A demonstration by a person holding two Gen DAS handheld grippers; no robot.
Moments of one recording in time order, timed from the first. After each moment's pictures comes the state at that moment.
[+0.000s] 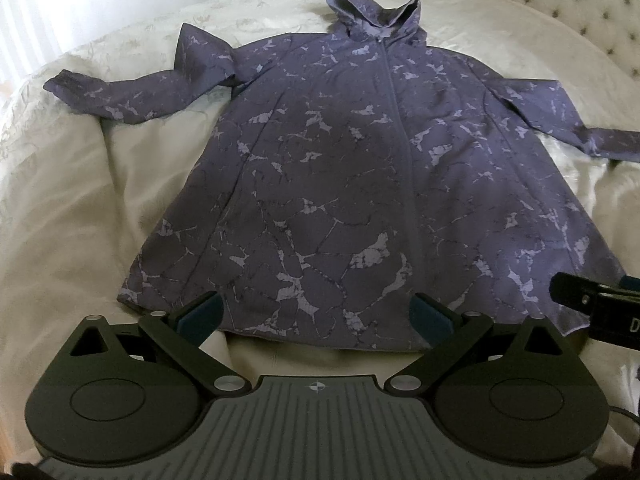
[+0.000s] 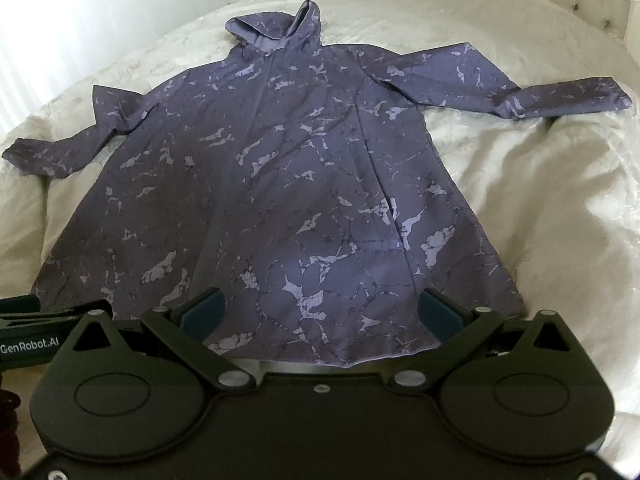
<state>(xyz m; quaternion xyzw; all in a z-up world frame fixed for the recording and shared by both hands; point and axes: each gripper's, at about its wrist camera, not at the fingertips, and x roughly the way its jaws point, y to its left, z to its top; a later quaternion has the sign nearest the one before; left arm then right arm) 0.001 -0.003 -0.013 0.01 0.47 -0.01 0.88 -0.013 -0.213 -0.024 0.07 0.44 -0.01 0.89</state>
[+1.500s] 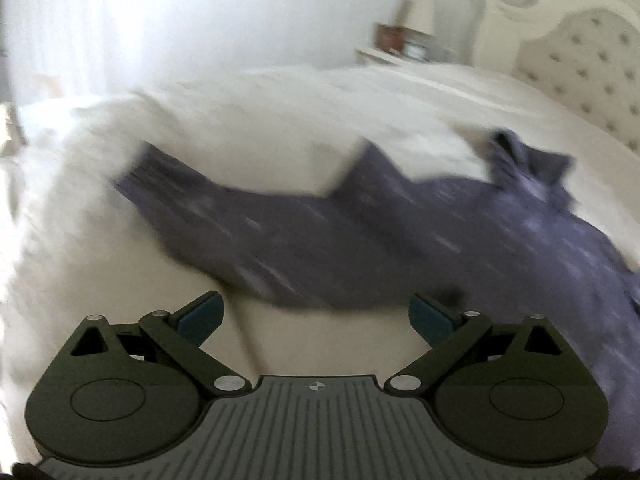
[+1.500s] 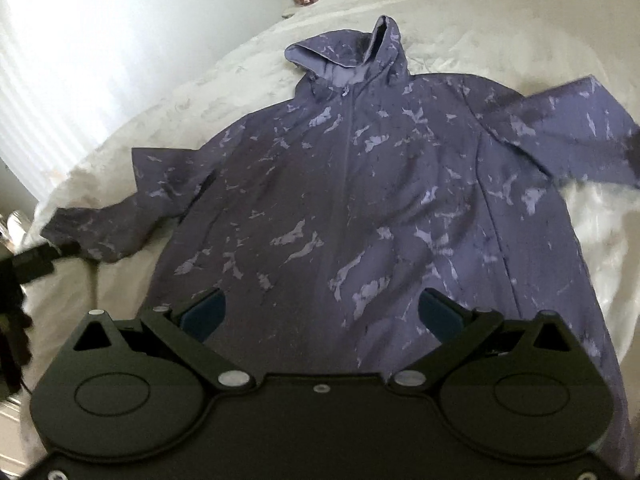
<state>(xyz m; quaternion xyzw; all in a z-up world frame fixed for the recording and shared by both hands) 0.186 0.217 0.007 -0.07 0.37 0.08 0.92 0.140 -0.186 -0.014 0.14 0.43 0.10 0.89</state>
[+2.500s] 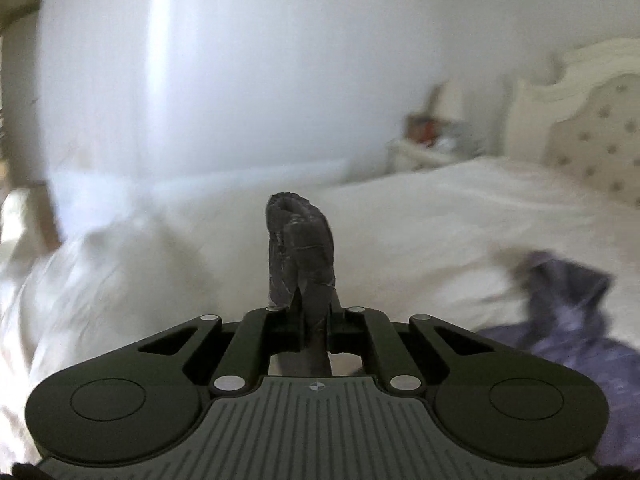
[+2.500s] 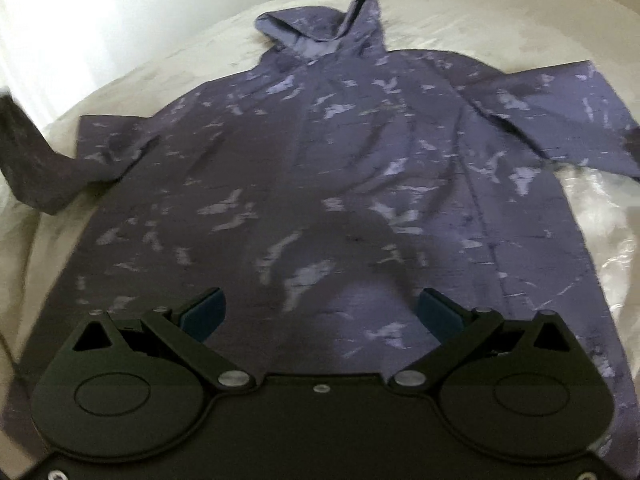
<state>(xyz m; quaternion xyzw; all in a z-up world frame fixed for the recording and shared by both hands) 0.258 0.223 0.102 -0.05 0.24 0.10 0.96 0.153 -0.196 -0.079 0.09 0.43 0.06 0.90</state>
